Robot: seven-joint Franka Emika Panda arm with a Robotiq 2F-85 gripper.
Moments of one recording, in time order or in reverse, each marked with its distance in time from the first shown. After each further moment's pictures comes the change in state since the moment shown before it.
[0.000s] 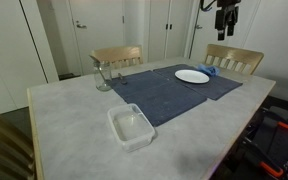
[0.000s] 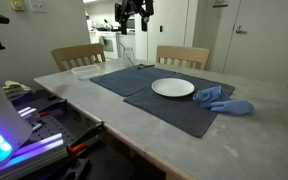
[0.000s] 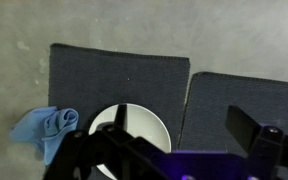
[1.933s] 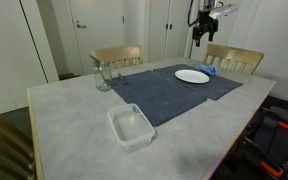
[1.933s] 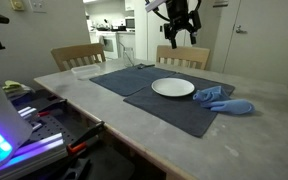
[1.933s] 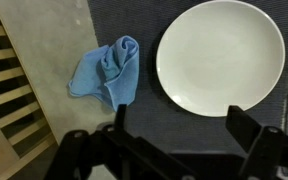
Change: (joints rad) arm -0.027 0.433 -0.136 0.319 -0.149 0.317 0.260
